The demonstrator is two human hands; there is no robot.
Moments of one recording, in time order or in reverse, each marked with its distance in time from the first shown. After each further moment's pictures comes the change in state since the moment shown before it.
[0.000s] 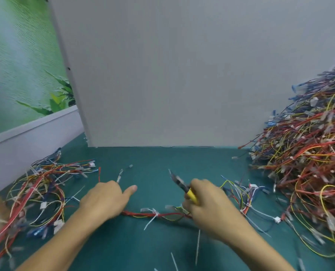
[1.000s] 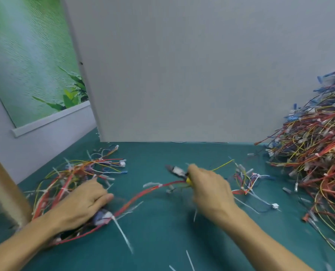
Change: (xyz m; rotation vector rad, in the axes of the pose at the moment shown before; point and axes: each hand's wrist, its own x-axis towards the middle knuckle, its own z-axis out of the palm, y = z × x) left_hand 0.018 -0.118 0.016 -0.123 0.202 0.699; right_hand 0.048 0.004 0.035 -0.328 0.144 -0.160
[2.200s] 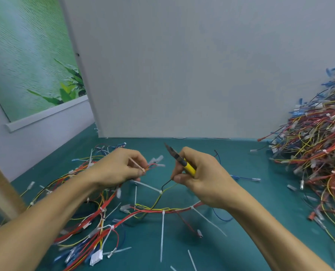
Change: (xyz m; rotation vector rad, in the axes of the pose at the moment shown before) left_hand 0.084 0.077 -0.035 -0.532 -0.146 -0.325; right_hand 0.009 -0.010 -0.034 0.695 -0.073 -0.147
